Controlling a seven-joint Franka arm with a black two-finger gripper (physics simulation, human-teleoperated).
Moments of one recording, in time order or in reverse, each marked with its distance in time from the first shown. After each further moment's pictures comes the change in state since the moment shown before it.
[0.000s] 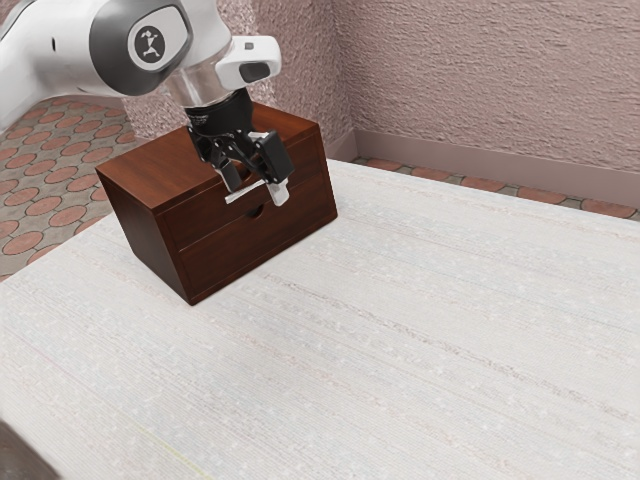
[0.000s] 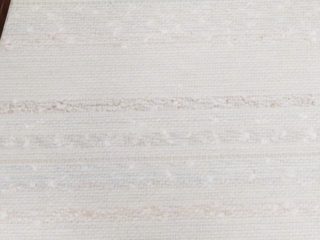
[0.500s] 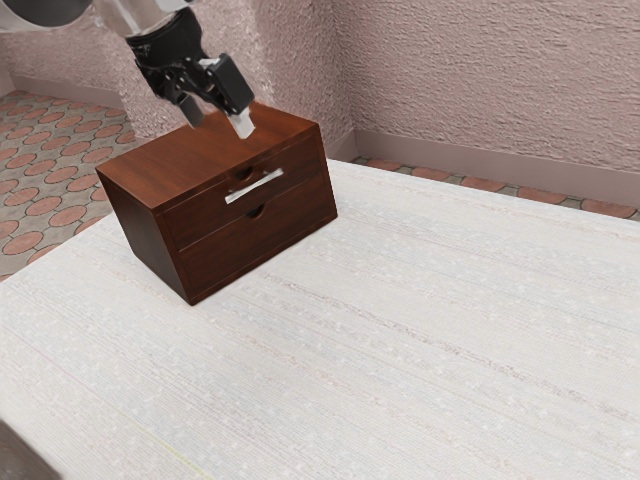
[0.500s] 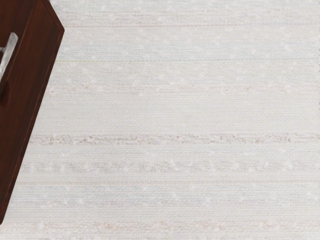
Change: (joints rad) arm 0.002 -0.028 0.022 0.196 -0.009 -0.086 -0.003
